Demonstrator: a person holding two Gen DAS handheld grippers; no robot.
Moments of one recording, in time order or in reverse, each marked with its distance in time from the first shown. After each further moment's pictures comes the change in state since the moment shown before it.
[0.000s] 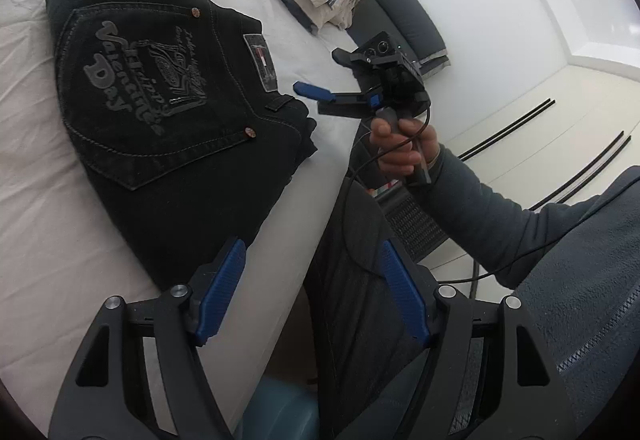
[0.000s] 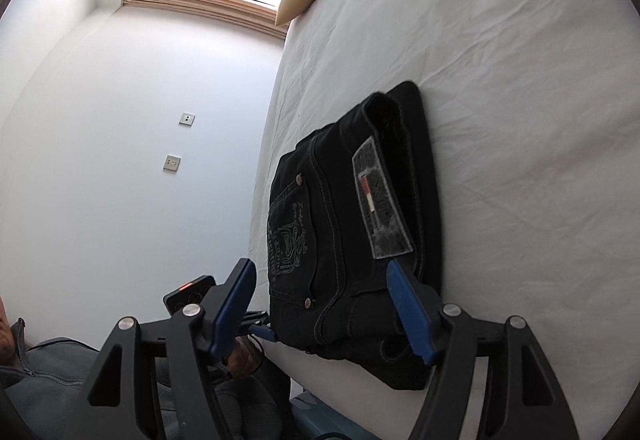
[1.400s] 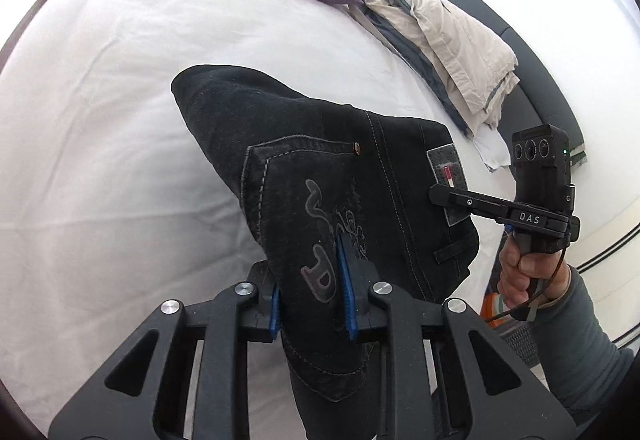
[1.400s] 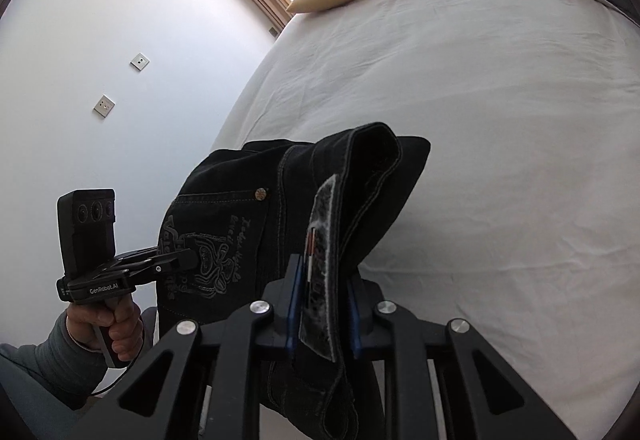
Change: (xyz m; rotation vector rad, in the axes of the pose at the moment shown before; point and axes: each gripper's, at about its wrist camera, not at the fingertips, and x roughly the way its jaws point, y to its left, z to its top) left arm -0.129 0.062 0.130 -0.196 -0.260 0.572; right arm 0.102 0.104 0.090 -0.364 0.034 -0.351
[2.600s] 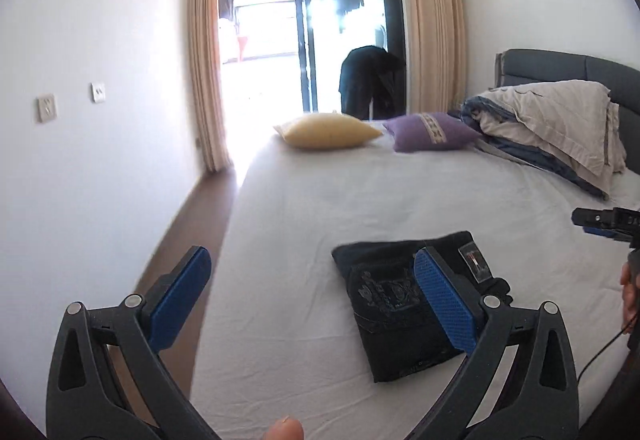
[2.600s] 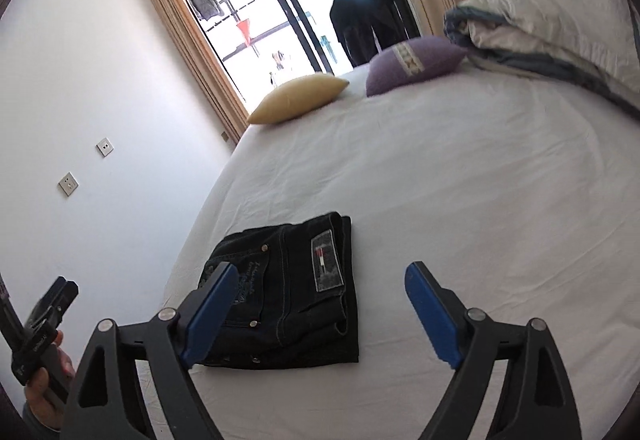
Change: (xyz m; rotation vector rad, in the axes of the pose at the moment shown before) left arm -0.192 -0.036 -0.042 0.220 -0.658 0.746; right arm -0.087 0.068 -0.022 0.005 -0.458 -0.267
